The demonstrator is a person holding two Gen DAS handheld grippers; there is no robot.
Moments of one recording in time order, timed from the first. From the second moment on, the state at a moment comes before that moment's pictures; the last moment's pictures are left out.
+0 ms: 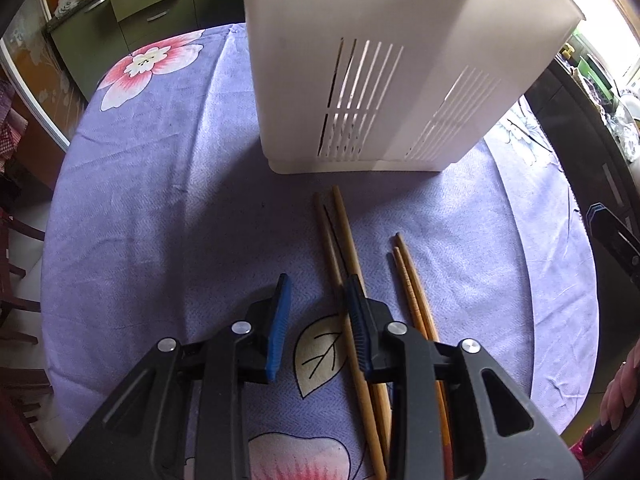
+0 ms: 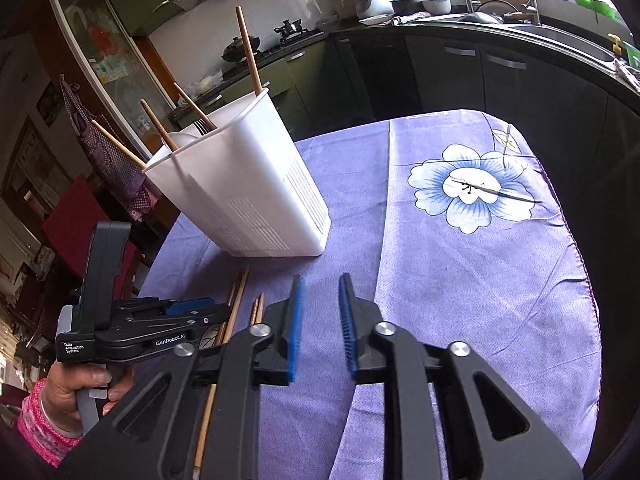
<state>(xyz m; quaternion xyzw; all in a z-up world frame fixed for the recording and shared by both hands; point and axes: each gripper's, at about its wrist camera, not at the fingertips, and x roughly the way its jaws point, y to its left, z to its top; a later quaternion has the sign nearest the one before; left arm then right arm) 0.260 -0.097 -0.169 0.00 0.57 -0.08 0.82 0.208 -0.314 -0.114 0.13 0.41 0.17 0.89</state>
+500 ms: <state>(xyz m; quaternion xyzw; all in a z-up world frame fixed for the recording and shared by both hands) 0.263 -0.091 -0.164 0.01 0.55 -0.07 0.83 0.205 -0.290 -0.125 0.09 0.43 0.17 0.88</state>
